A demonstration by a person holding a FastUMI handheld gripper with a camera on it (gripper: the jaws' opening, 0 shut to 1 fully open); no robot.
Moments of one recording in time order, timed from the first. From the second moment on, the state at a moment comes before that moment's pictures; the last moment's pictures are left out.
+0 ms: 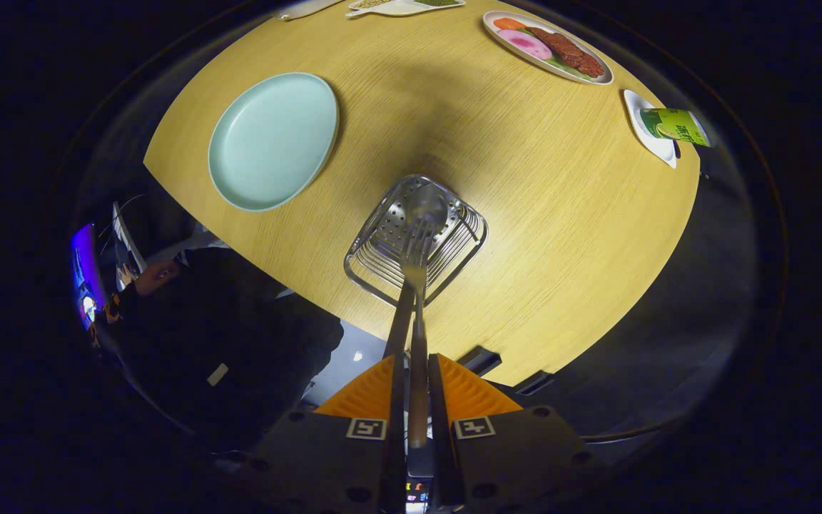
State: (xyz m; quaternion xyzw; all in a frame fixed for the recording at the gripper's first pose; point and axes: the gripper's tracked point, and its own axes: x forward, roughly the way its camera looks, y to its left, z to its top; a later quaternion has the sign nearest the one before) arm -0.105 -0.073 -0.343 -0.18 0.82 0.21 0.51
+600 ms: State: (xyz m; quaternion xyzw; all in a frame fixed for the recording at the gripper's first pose) arm -0.082 -0.064 -0.327 -0.12 0.70 0.21 0.68
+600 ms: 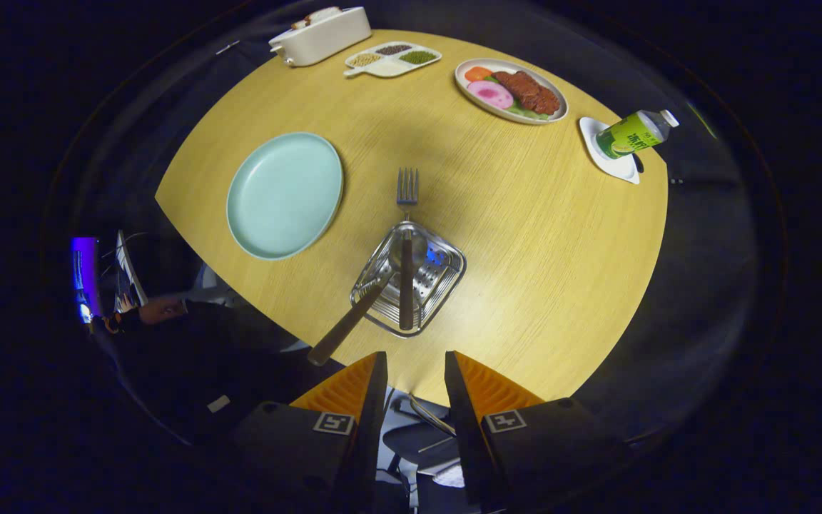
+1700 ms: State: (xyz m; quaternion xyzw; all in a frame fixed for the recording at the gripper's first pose) arm 0.001 -0.090 -0.176 0.10 0.18 0.13 0.97
